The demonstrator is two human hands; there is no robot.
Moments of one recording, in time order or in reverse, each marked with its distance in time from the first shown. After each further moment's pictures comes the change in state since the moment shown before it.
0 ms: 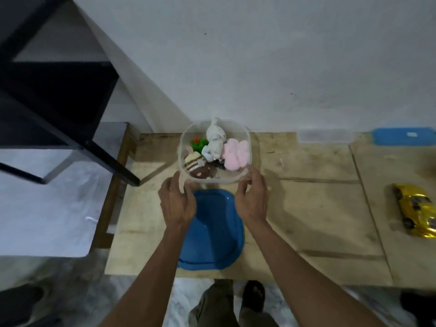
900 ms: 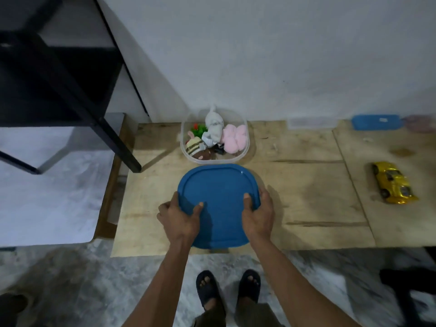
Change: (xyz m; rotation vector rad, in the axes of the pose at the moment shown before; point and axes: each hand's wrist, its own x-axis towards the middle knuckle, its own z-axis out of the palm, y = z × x) left_hand -0.082 -0.033 -0.039 -0.005 -0.168 -0.265; right_hand -0.109 0.022 -0.013 0.039 0.120 0.302
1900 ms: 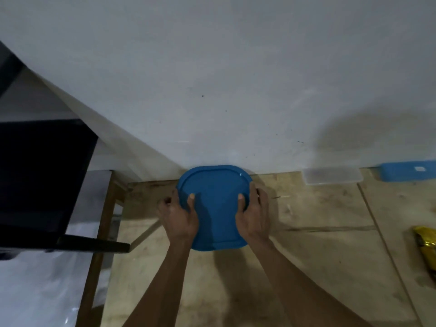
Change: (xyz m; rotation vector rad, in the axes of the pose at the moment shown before) left_hand 0.207 0.129 0.042 0.058 0.115 0.157; right_hand 0.196 -0.100 0.090 -0.371 -0.151 -0.163
